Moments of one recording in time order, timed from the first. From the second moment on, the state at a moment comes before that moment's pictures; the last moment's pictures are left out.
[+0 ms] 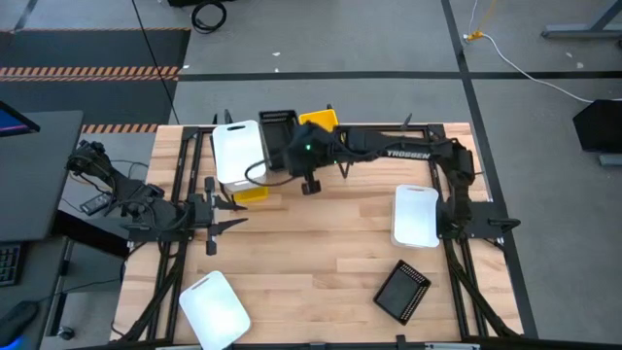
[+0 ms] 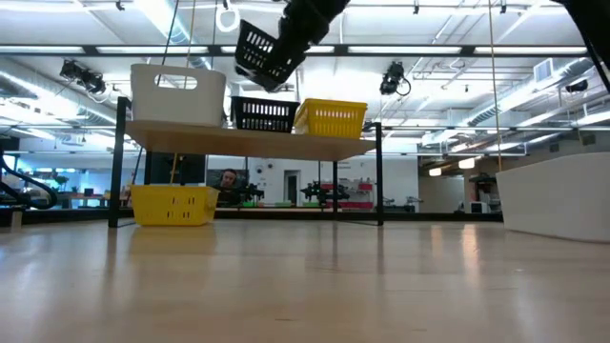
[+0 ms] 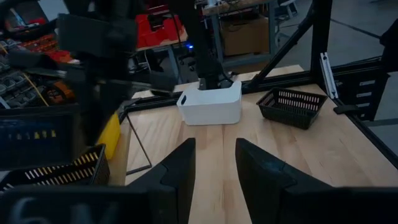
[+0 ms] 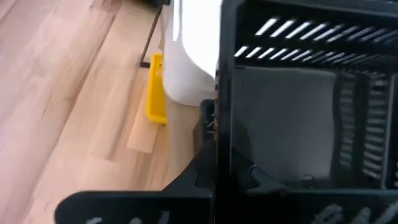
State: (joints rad) left arm -0.61 0.72 0.71 -0.21 -0.75 0.04; right arm -0.14 1.93 1.93 -0.73 0.08 -0.53
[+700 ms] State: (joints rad) left arm -0.61 0.72 0.71 -0.21 -0.75 0.06; right arm -0.25 1.93 1.93 -0.74 -0.13 -0.57
